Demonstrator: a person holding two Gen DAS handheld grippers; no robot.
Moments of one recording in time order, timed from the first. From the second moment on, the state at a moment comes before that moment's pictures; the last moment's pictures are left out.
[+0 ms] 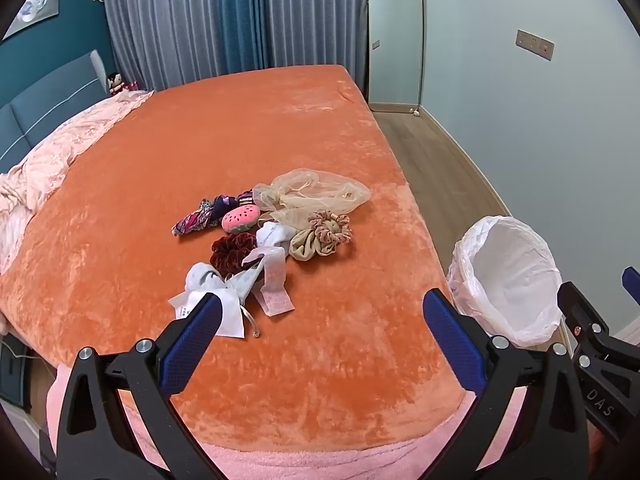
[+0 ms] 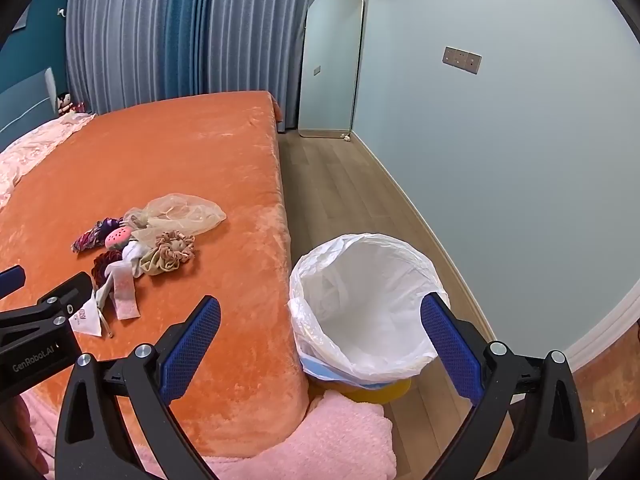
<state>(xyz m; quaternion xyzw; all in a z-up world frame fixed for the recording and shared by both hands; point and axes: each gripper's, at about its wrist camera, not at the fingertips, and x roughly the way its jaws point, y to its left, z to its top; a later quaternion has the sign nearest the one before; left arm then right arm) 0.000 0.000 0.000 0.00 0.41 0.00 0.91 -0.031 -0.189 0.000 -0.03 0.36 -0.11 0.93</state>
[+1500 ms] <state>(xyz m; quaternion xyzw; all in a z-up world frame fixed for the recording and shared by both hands) 0.002 -0.007 0.001 0.01 0.39 -0.01 0.92 -0.027 -0.198 0.001 -0.02 0.36 -0.12 0.92</state>
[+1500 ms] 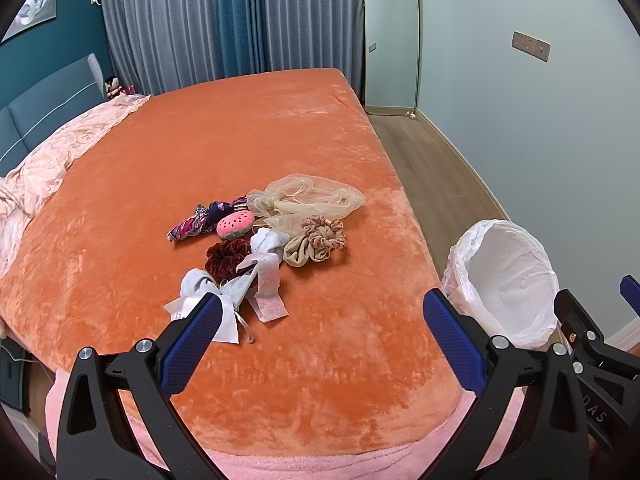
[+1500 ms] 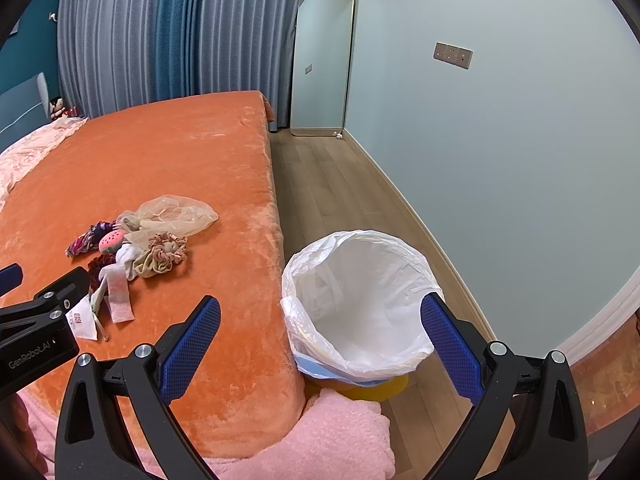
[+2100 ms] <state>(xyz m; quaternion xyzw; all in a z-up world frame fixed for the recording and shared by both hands) 0.002 -0.007 0.002 0.01 0.40 -0.01 0.92 -0.027 -0.198 0.003 -0.02 0.36 -0.12 0.93</state>
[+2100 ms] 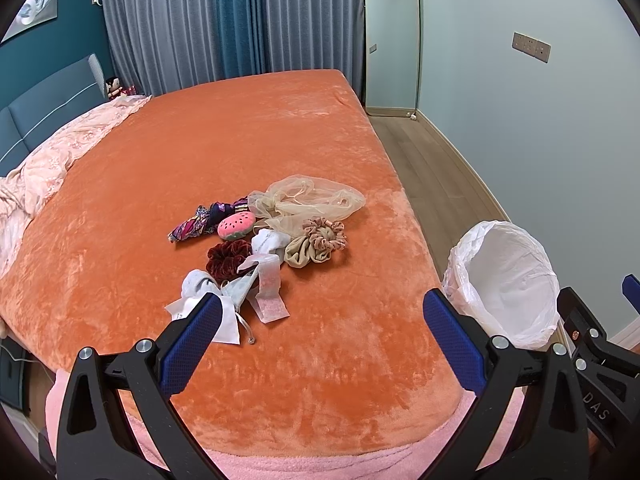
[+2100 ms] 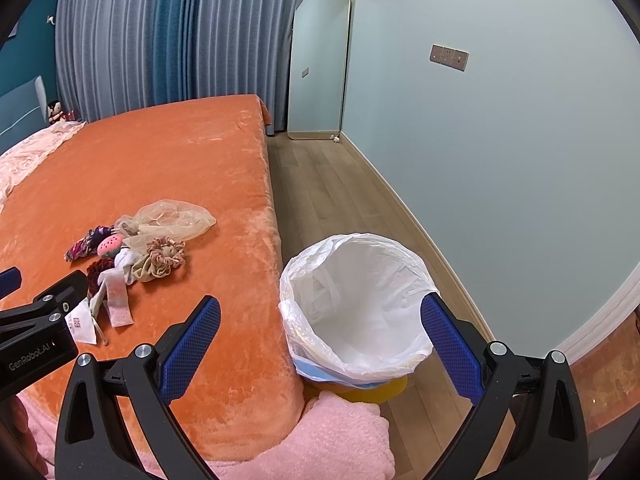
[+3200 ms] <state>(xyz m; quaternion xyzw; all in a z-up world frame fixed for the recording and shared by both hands) 0.003 -0.003 0.003 0.00 0.39 -0.01 0.92 -0.028 -0.196 0.005 -0.02 0.35 -0.13 0.93</state>
